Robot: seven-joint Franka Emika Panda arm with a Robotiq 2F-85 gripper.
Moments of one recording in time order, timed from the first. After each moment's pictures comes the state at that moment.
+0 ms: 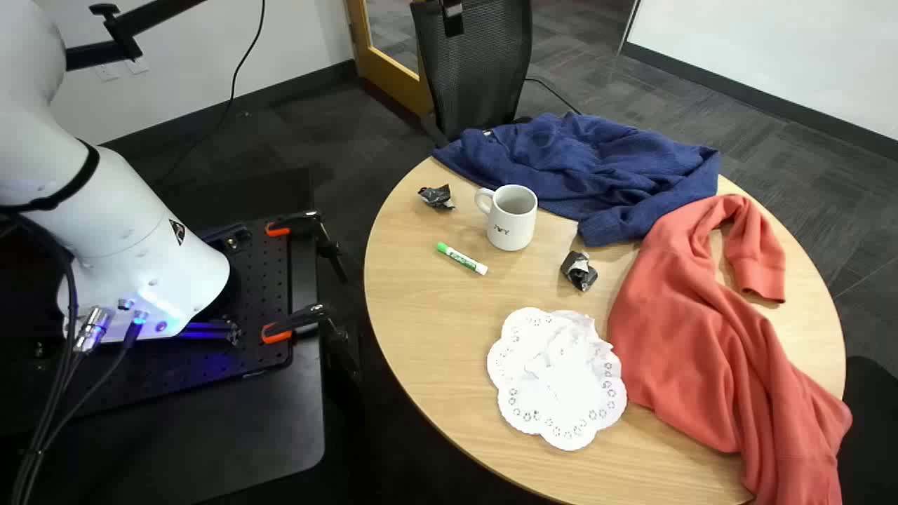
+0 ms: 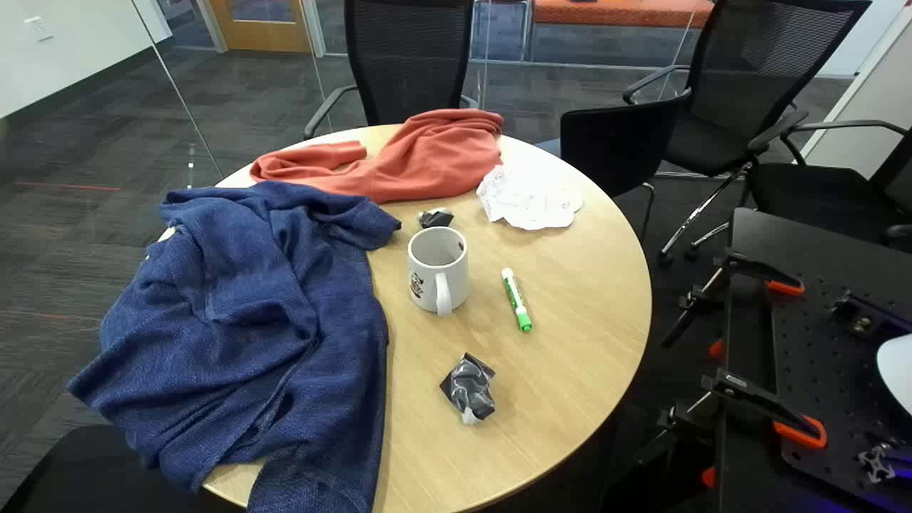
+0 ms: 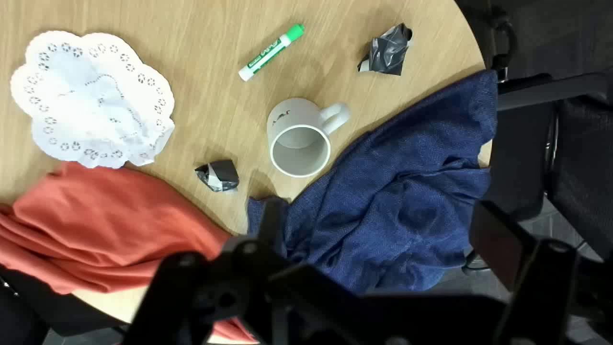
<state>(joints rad) 0.08 -0.44 0.00 -2.47 0.10 2.24 0.00</state>
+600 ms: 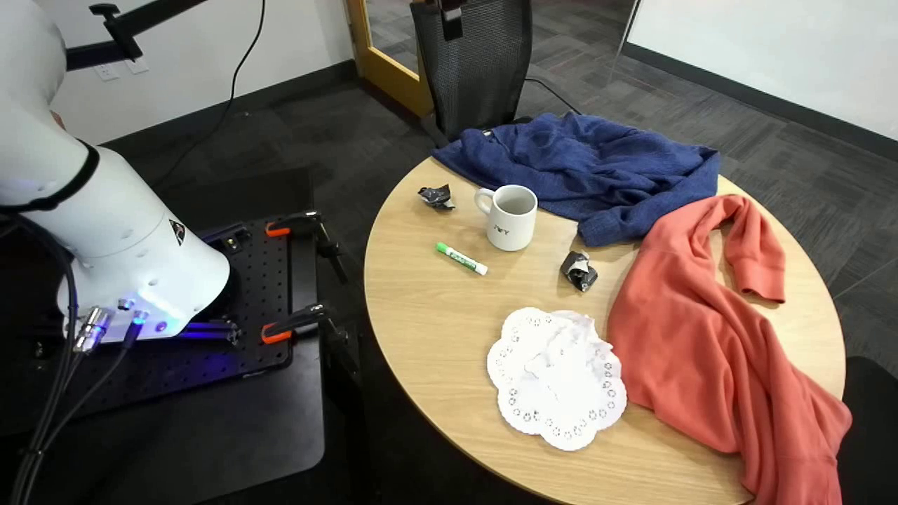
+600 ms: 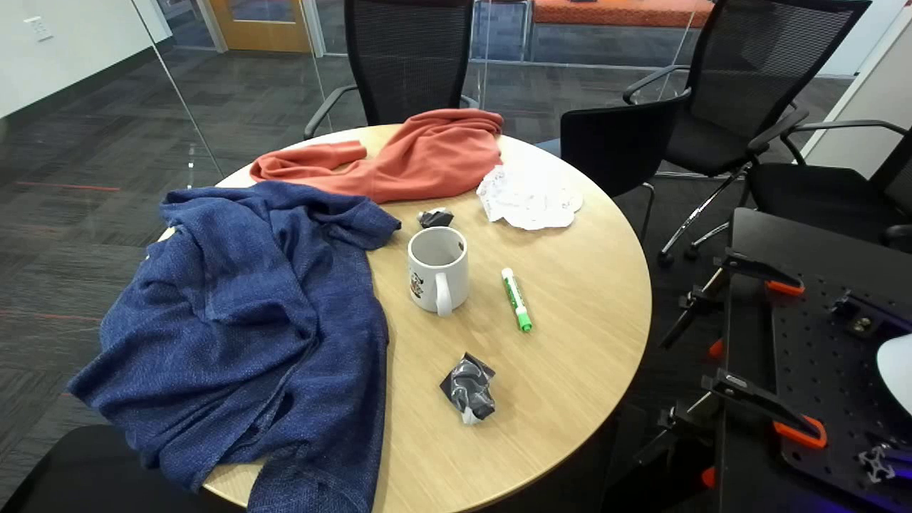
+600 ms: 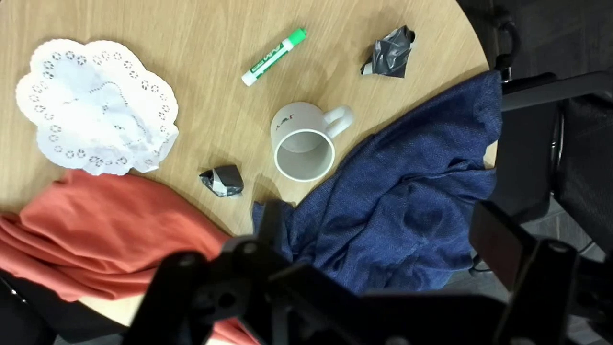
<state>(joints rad) 0.07 -0.44 0.00 -2.48 0.10 2.24 0.02</state>
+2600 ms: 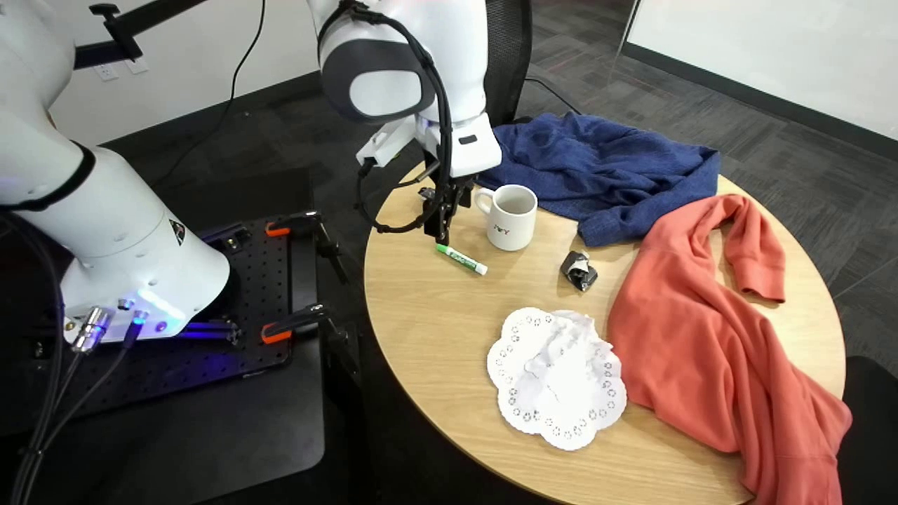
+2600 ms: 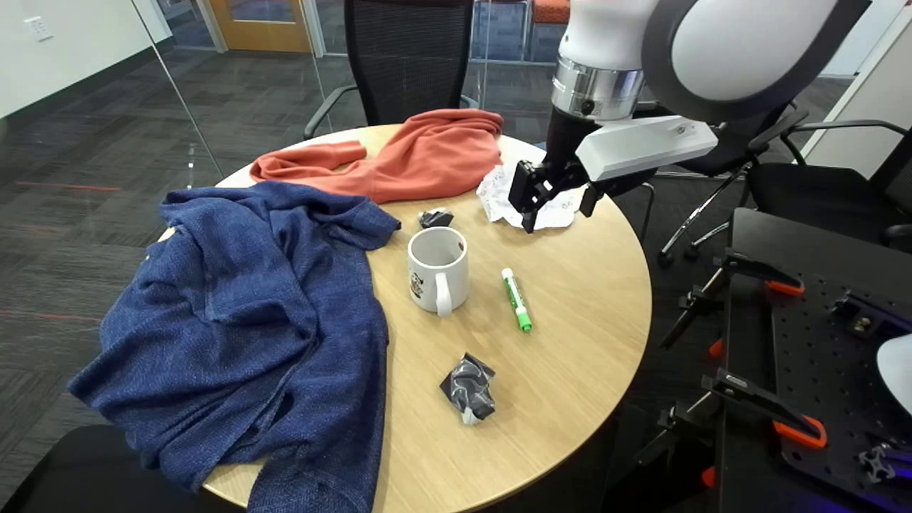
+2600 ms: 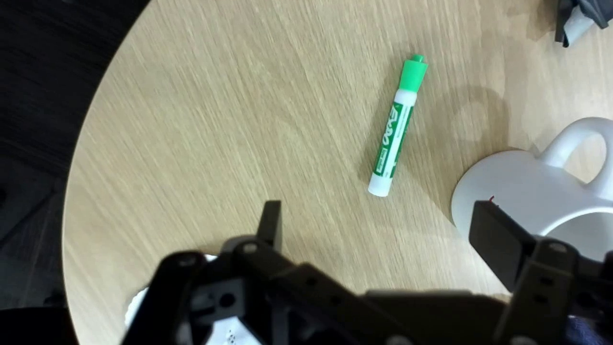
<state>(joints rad) -0.03 0.19 -0.04 -2.60 -0.04 2.83 0.66</state>
